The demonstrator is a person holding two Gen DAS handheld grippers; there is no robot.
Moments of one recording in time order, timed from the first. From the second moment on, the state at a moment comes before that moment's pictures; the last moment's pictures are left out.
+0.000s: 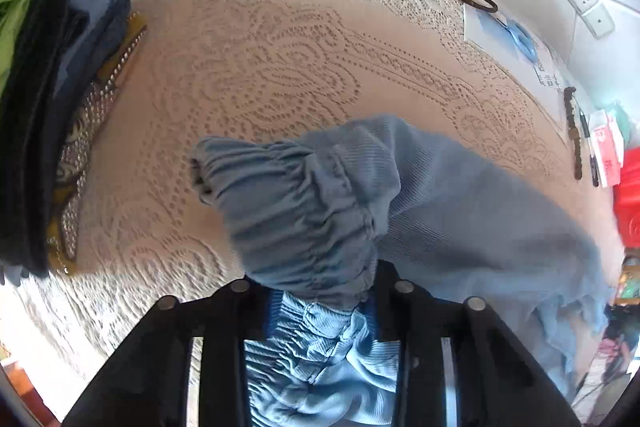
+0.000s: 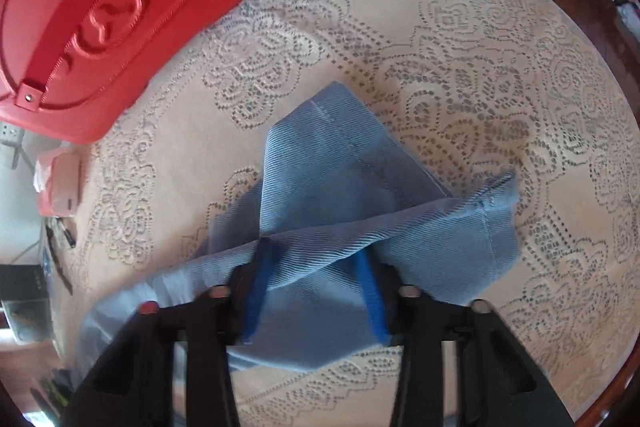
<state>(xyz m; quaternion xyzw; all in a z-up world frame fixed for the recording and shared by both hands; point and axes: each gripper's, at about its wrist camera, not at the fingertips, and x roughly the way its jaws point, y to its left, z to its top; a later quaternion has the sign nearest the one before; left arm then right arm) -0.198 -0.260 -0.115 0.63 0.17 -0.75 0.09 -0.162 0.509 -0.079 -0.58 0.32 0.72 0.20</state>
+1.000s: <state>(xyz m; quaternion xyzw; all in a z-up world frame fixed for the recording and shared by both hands) -0.111 -0.224 -0.006 0.56 0.07 -0.83 0.08 0.049 0.537 -0.026 -0.53 0.28 0.77 0.22</state>
